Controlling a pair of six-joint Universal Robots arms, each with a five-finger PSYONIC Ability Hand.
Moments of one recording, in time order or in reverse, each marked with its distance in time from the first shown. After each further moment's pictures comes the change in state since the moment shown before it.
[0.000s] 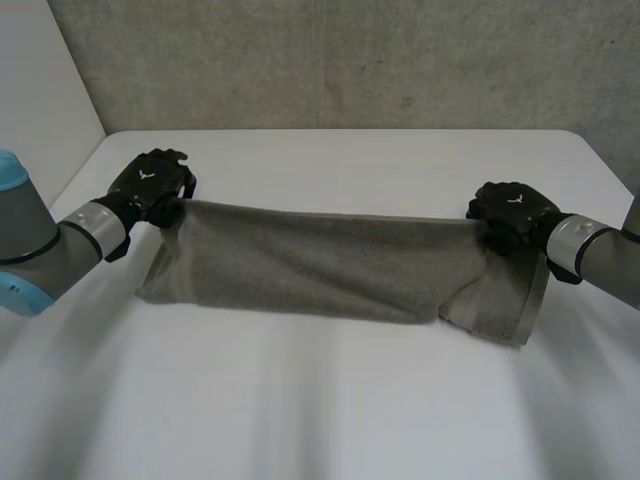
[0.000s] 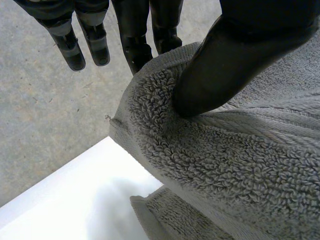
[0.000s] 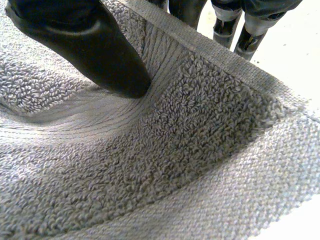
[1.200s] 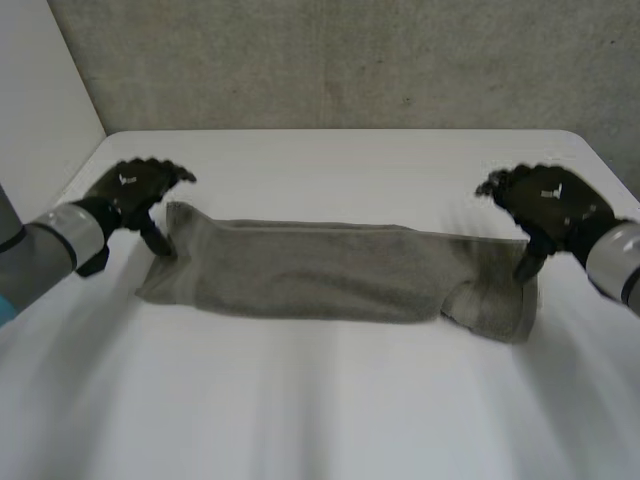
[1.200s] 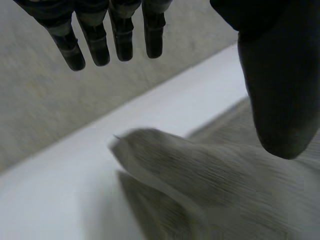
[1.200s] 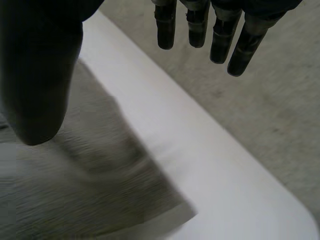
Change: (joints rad) left arm 0.008 0.255 -0.216 -0.191 -0.079 0.006; right arm 0.016 -0.551 0.536 -0.110 0.112 -0.011; left_hand -0.947 -1.075 0.000 0.000 -1.084; right_hand -1.072 -1.082 0.000 0.000 -1.123
